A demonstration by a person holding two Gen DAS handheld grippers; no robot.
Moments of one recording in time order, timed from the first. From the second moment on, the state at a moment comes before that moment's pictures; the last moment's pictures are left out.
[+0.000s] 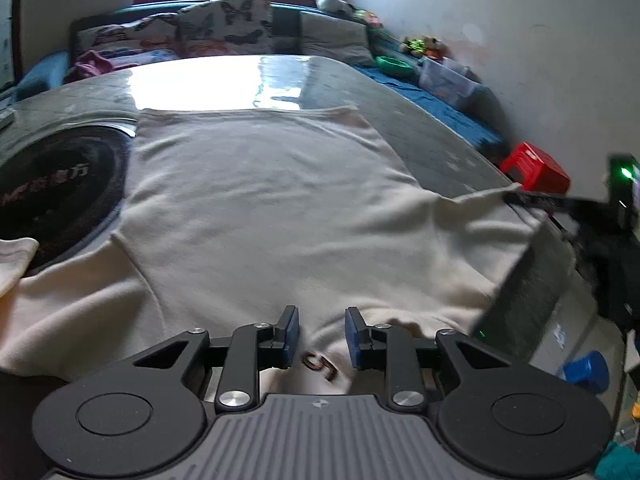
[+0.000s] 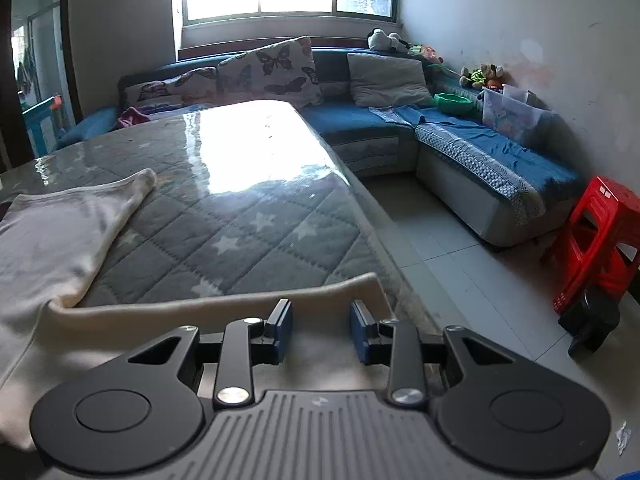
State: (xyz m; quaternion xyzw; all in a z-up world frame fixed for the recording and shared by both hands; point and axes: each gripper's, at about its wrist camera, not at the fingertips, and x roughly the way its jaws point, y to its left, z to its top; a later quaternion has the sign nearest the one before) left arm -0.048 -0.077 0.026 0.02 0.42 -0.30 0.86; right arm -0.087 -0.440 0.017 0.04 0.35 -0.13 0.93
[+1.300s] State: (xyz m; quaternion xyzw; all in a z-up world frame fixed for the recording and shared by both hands) left arm 0.172 -0.057 0.024 -0.01 0.41 -0.14 0.90; right arm 0.113 -0.328 0.019 -0.04 0.38 0.06 0.92
